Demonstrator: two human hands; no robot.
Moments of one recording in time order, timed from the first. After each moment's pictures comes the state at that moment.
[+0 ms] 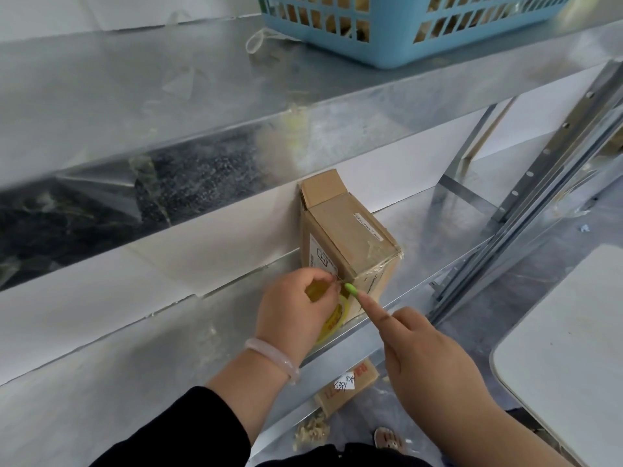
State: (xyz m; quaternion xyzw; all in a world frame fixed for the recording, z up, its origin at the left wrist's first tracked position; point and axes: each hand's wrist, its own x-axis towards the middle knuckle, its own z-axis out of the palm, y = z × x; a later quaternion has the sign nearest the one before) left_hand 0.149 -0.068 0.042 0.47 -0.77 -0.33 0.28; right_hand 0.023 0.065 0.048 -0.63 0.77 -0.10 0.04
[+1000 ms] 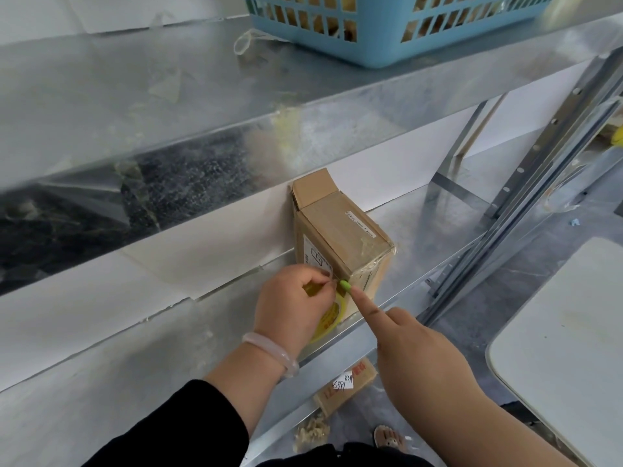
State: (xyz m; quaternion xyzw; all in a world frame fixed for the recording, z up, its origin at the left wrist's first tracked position) left_hand 0.144 -0.077 0.041 0.44 -0.79 -0.31 0.29; right_hand 0.031 0.056 0.066 -0.57 0.81 -0.03 0.13
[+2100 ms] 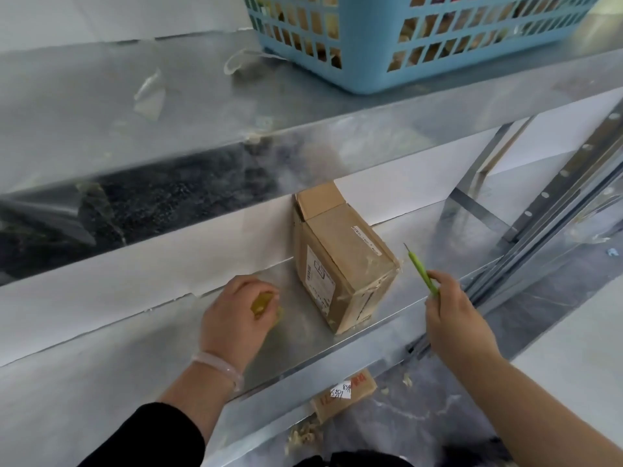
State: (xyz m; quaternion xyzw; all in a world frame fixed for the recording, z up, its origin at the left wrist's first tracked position) left_hand 0.195 -0.098 0.007 0.53 -0.79 -0.15 0.27; right_hand -0.086 0.023 0.009 -0.45 0.84 -0.26 0.14
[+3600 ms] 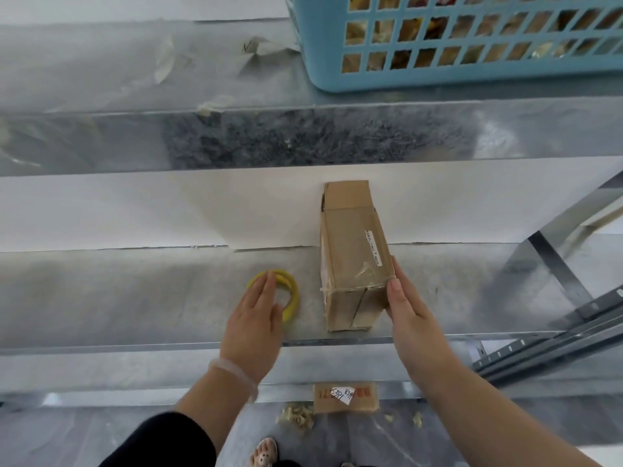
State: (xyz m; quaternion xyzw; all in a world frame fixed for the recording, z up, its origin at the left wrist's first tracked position) left_hand 0.145 -0.018 -0.017 0.67 -0.68 -0.15 0.27; right_hand -0.081 -0.012 0.040 -0.45 0.59 -0.43 0.52
